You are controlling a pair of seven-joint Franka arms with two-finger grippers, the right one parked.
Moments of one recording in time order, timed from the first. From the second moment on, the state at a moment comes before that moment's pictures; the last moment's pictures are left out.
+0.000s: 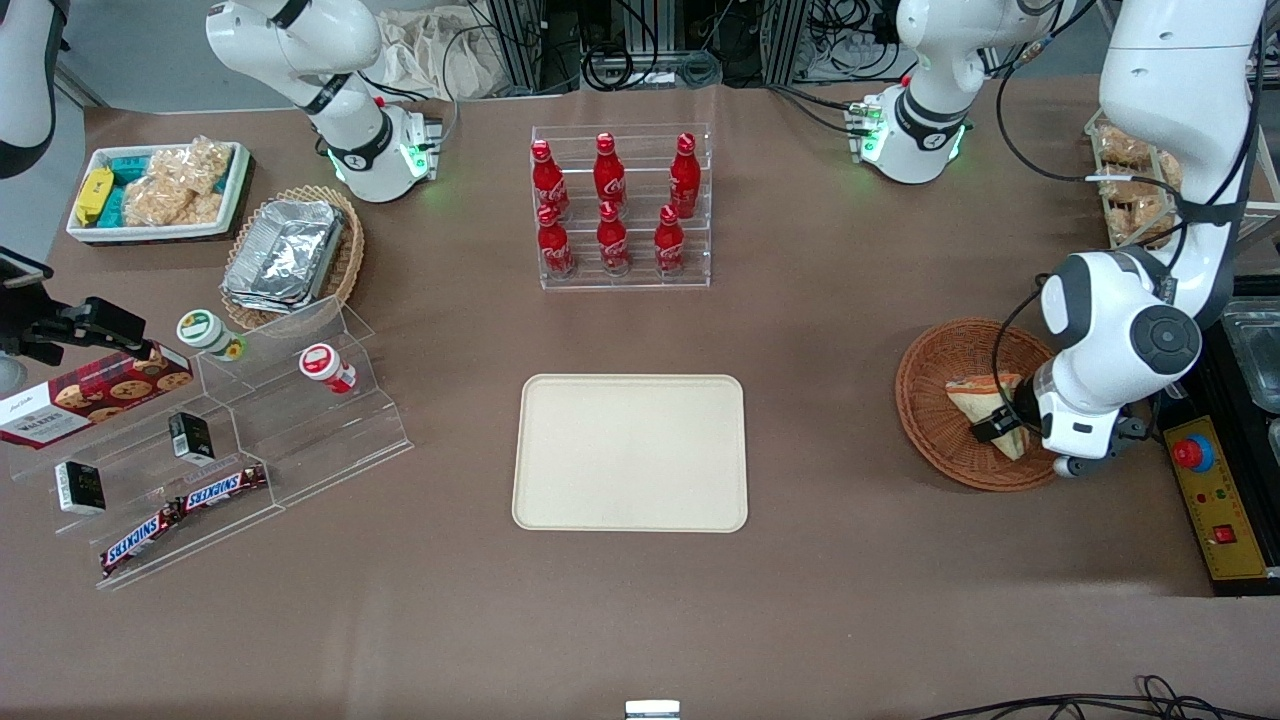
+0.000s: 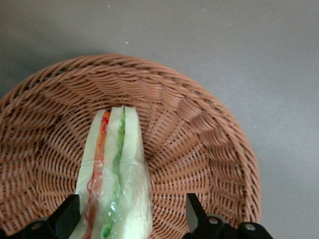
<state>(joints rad) 0.11 0.35 -0.08 -2.08 0.06 2.42 -0.55</state>
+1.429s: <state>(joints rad) 0.11 0.34 -0.07 -2.04 0.11 2.36 -0.58</state>
